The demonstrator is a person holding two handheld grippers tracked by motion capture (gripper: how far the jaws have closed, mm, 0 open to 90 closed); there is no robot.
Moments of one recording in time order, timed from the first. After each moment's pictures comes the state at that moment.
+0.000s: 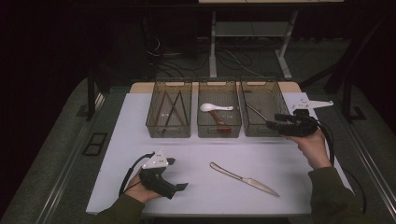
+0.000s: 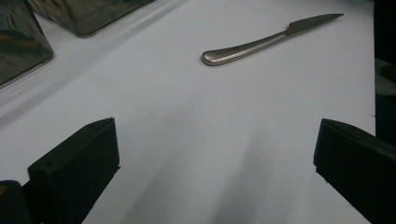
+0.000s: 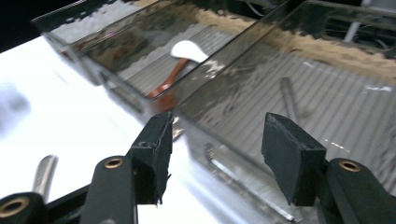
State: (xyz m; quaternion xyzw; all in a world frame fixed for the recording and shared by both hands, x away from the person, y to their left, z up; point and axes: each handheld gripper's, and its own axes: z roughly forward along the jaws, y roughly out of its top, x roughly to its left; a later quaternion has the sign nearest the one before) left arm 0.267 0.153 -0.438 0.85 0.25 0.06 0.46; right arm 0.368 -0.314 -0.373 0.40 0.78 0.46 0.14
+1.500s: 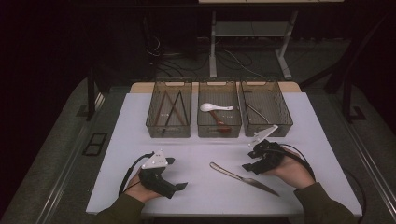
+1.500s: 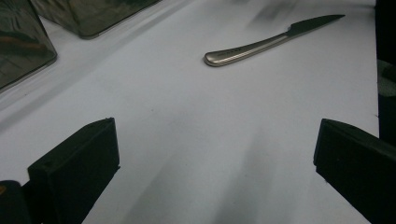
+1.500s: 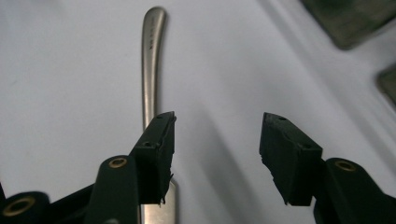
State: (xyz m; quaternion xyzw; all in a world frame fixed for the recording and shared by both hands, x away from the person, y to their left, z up) left arm 0.268 0.154 -0.440 0.85 0.25 0.06 0.46; right arm 0.312 -0.210 -0.400 0.27 0.93 0.25 0.05
